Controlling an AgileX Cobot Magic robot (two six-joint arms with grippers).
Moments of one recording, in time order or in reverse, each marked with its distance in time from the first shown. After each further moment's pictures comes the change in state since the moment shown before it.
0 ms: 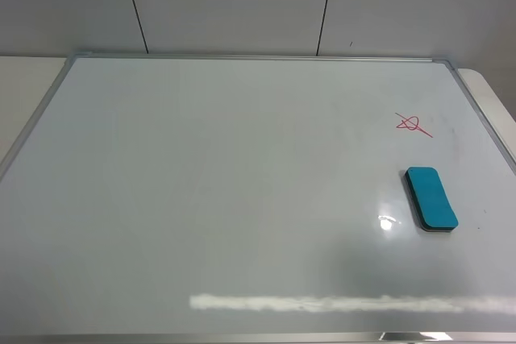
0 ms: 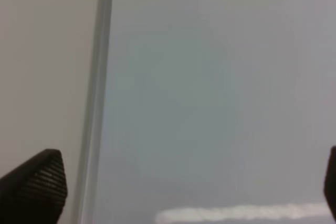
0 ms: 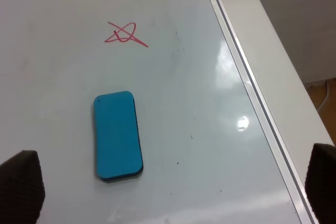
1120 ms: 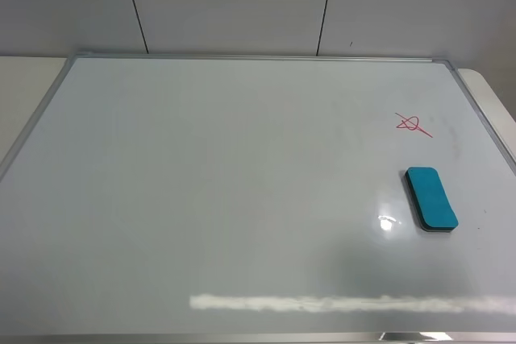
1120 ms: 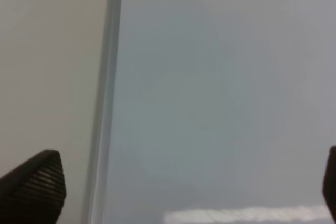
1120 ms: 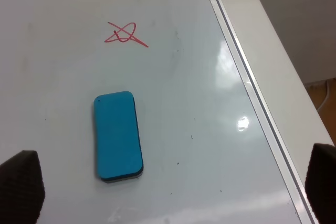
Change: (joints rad) left arm 0.000 0.000 0.000 0.021 -0.004 0.002; right arm 0.000 0.000 0.000 0.000 0.000 0.000
